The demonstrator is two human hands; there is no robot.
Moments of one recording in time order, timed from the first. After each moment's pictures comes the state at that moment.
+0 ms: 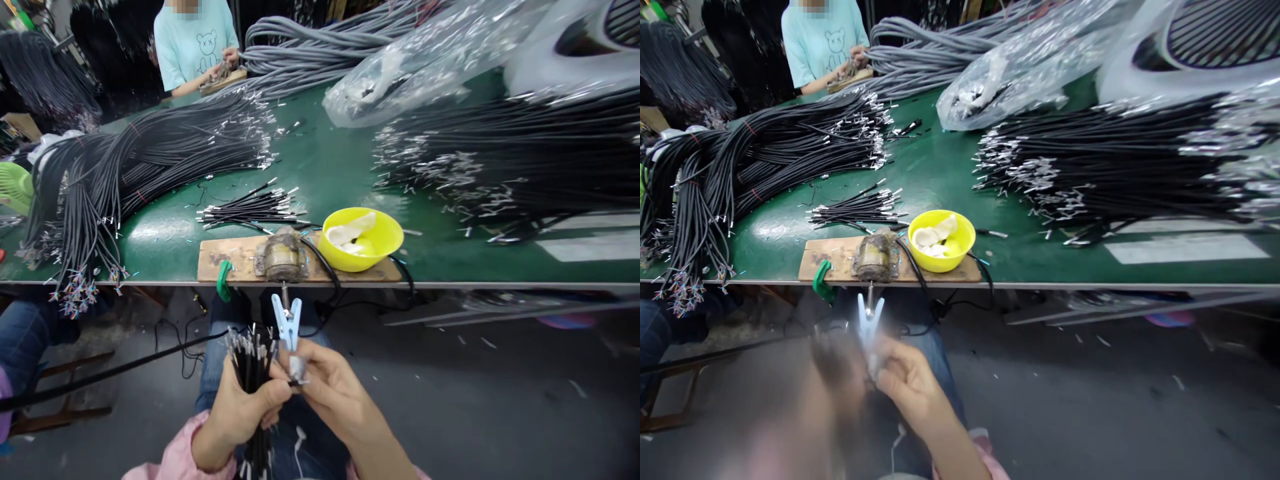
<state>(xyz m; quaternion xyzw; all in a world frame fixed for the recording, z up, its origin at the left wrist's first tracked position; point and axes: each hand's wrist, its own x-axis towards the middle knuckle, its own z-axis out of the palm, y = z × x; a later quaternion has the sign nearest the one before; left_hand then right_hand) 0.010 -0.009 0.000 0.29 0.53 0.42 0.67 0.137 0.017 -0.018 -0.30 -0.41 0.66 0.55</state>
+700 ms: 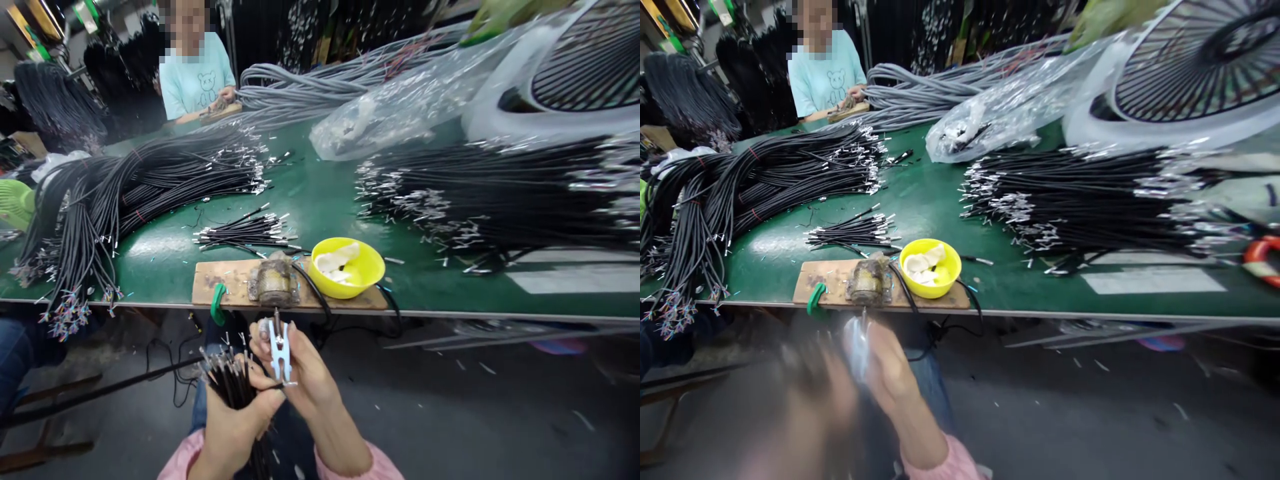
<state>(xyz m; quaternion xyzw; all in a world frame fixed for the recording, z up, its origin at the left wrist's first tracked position) 0.005 0.012 -0.056 0.31 0.58 0.45 0.61 0.108 0.059 -0.013 -0.24 -0.22 0.78 0.54</state>
